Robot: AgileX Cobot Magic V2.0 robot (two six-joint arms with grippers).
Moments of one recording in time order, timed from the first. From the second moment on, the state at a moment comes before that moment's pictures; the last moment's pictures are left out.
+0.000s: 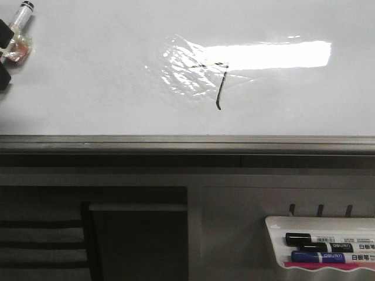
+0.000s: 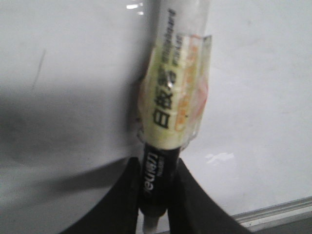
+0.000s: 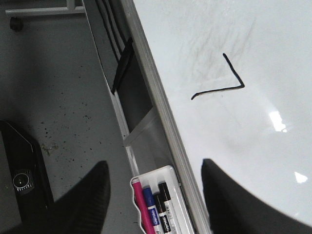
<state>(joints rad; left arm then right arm) -0.14 1.39 -0.94 -0.27 0.49 0.27 0.33 1.01 -1.07 0.41 0.99 -1.08</state>
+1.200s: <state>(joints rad) -0.14 1.10 -0.97 -0.26 0.69 0.27 0.33 0.87 -1.07 0.24 0.95 -0.34</state>
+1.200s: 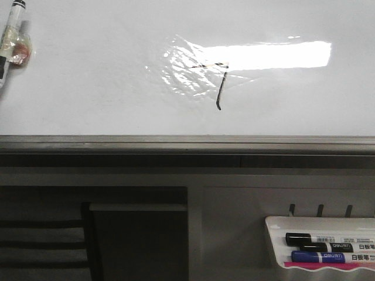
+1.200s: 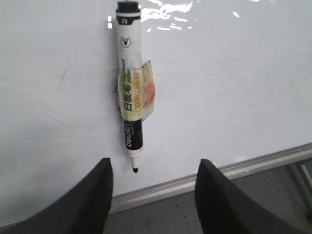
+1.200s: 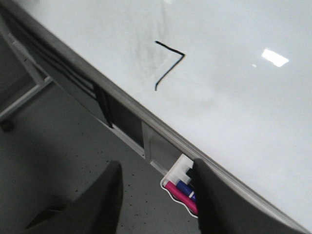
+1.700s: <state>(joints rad) -0.14 0.62 -0.56 -0.25 0.39 0.27 0.33 0.56 -0.66 0.18 0.59 -0.22</state>
